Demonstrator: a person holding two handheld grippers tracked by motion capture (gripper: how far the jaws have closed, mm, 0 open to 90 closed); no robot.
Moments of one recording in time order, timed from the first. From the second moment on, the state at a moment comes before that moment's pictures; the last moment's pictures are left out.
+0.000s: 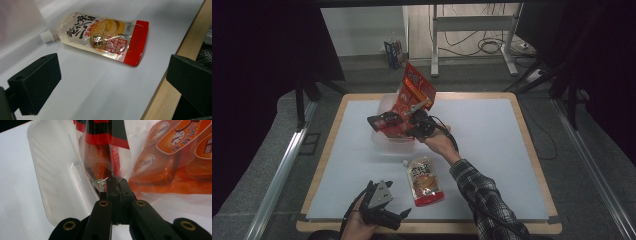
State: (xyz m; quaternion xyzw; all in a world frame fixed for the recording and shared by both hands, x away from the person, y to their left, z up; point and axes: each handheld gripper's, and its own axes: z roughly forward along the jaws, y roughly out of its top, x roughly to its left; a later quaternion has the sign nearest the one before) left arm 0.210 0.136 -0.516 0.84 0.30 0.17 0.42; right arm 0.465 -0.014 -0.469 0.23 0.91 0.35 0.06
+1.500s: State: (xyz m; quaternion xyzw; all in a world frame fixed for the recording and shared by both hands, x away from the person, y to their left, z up) left arm 0.212 0.135 -0.520 0.85 0.31 0.17 0.40; right arm 0.420 -0.065 -0.466 0.20 0.90 0.39 0.09
